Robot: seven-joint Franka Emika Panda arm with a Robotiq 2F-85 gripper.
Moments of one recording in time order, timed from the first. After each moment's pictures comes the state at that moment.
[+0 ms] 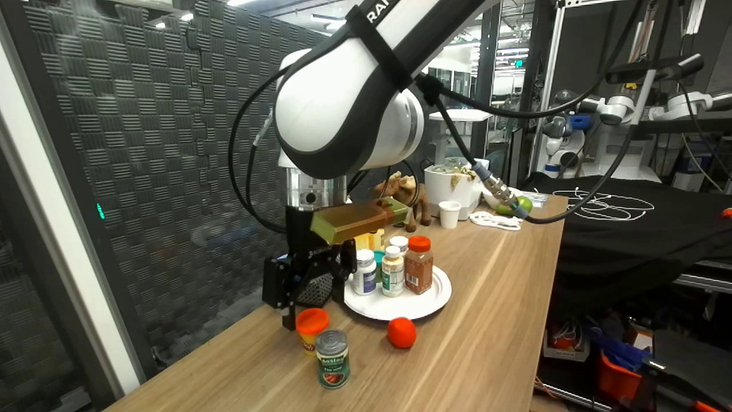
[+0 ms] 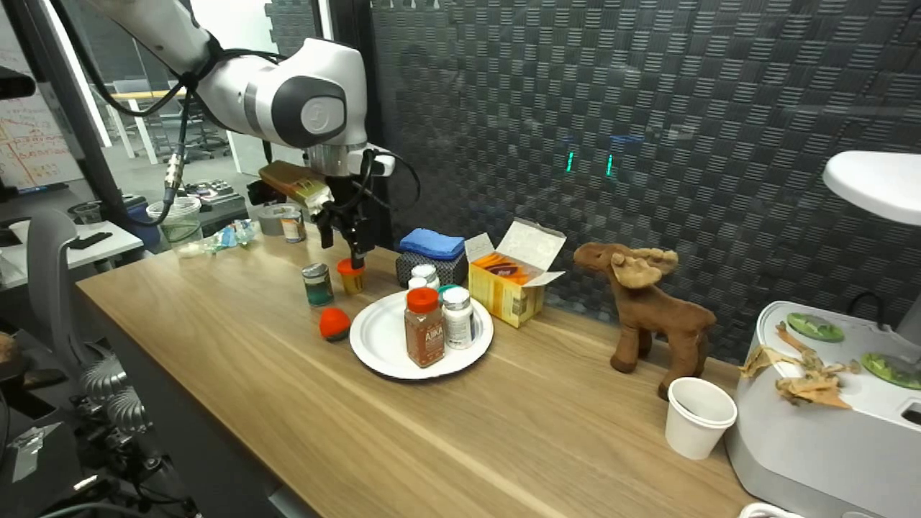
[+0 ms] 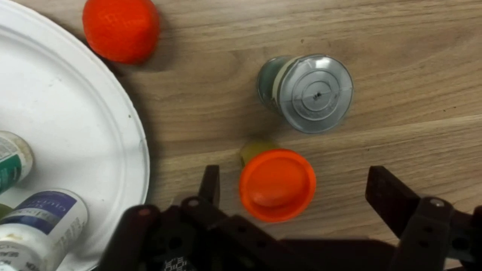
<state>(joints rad) 0.21 0.50 0.13 -1.84 0.08 2.34 0.21</state>
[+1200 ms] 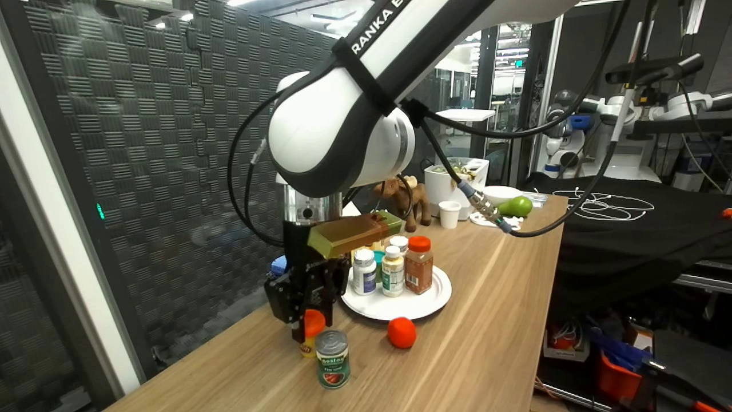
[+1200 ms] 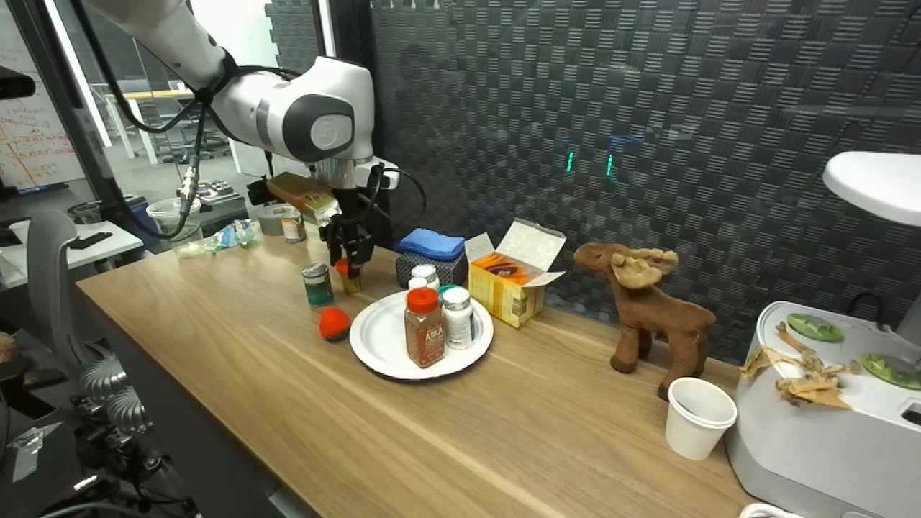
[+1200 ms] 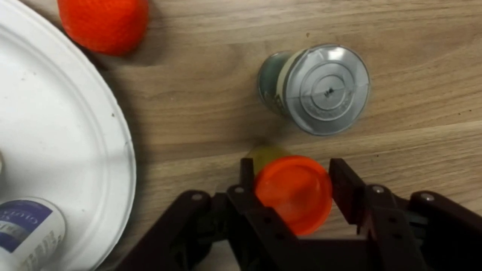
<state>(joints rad) 0.21 0.56 0.13 -1.80 0.09 2.34 0.18</state>
